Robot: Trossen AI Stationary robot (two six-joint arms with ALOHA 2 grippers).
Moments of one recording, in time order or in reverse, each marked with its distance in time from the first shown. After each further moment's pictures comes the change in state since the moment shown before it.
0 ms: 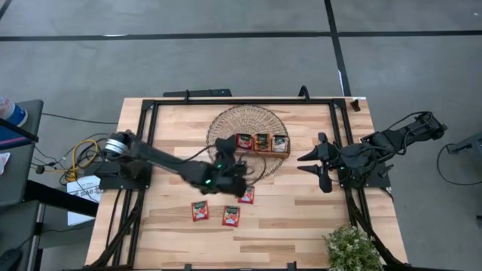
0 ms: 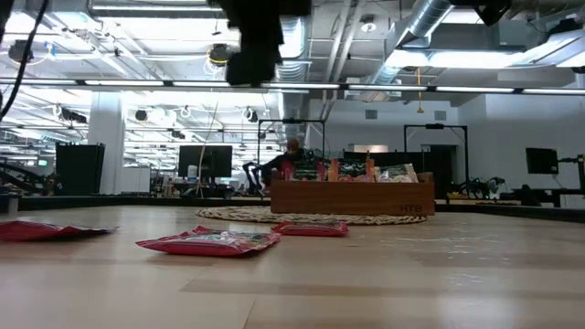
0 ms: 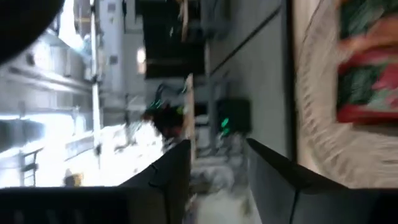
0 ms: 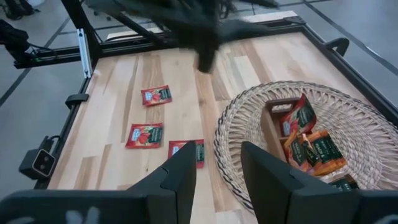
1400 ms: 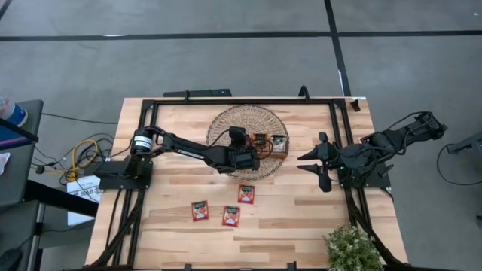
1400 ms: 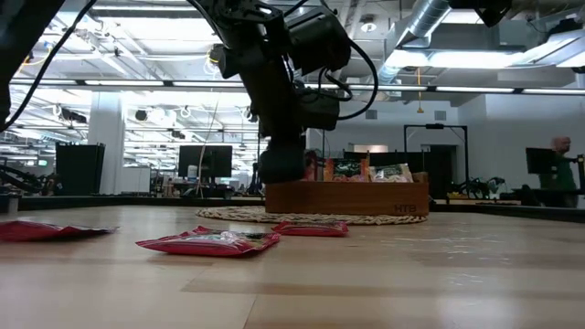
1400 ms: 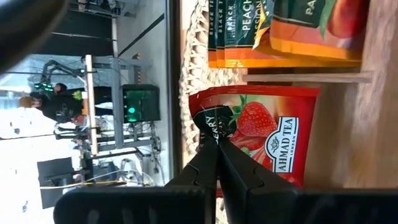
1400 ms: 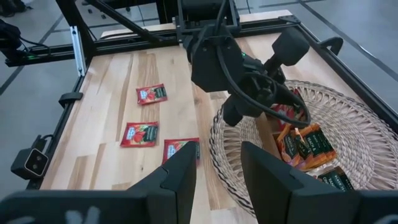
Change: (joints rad) left arm 0.251 0.234 0.000 0.104 0.443 -0.200; right arm 0.000 0.000 0.000 -0.012 0.018 0.000
